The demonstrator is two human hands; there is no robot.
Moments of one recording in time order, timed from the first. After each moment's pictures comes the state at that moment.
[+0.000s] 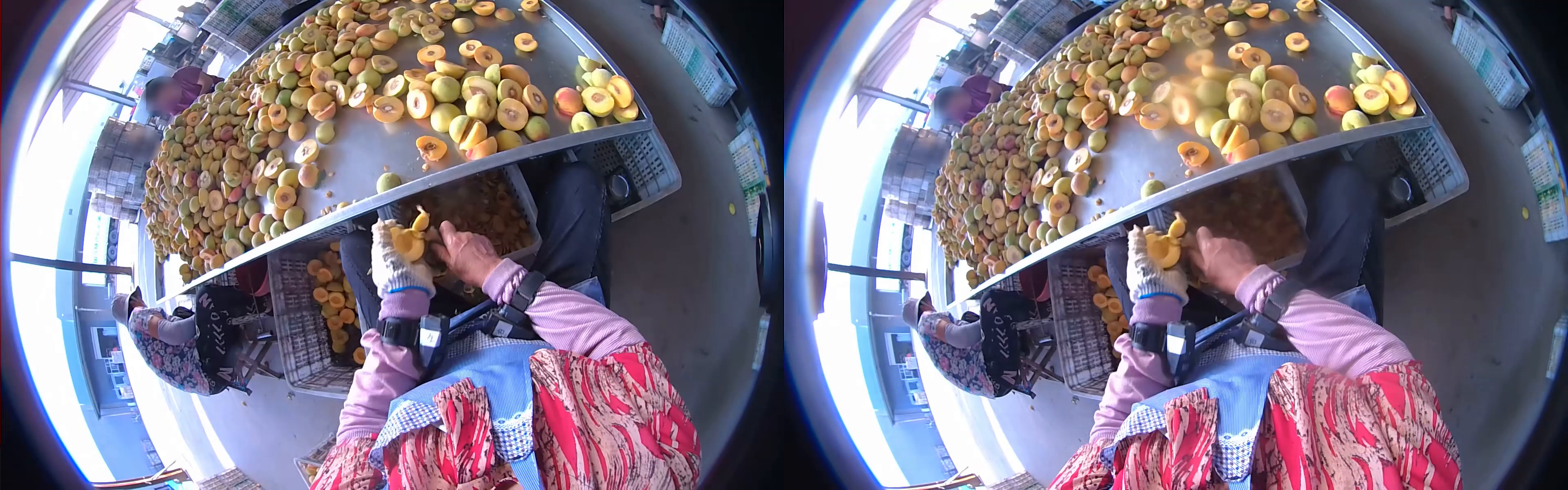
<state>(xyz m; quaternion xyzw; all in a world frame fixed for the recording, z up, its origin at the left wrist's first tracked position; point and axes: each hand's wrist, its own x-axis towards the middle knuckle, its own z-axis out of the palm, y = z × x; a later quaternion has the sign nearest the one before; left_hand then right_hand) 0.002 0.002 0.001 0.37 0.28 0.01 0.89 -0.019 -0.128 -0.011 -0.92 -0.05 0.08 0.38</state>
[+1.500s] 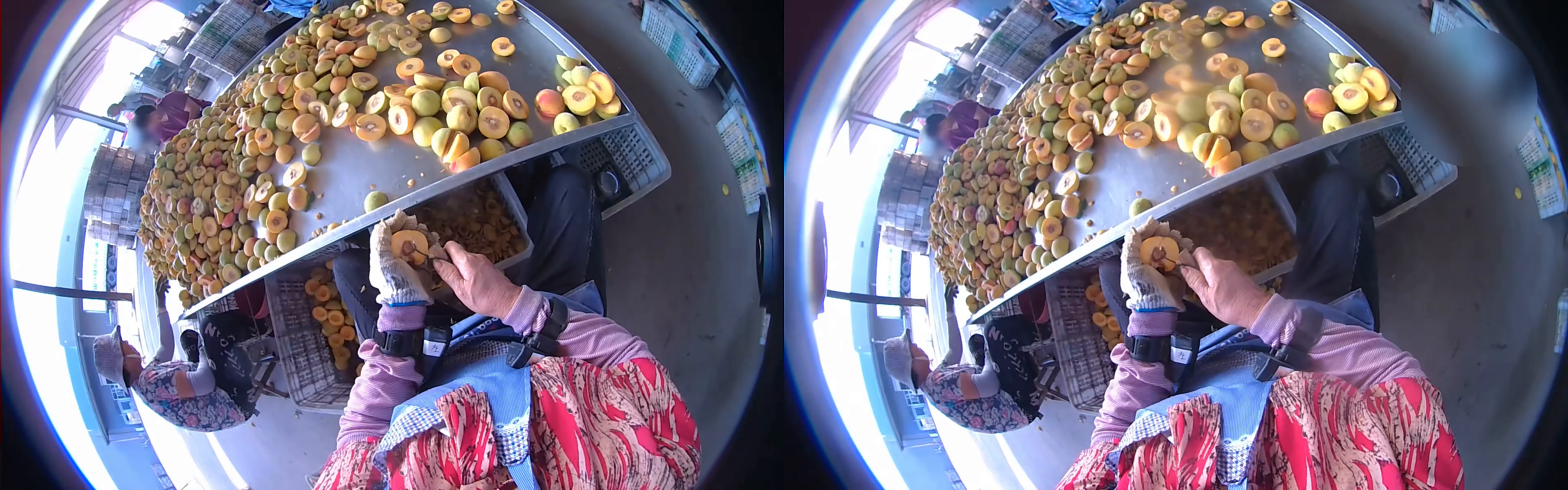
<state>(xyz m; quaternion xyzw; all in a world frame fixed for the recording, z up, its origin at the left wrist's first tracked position) 0.007 -0.033 0.045 0.40 0.16 -0.07 0.90 -0.052 -0.152 0.039 -0.80 -0.03 0.05 0.60</state>
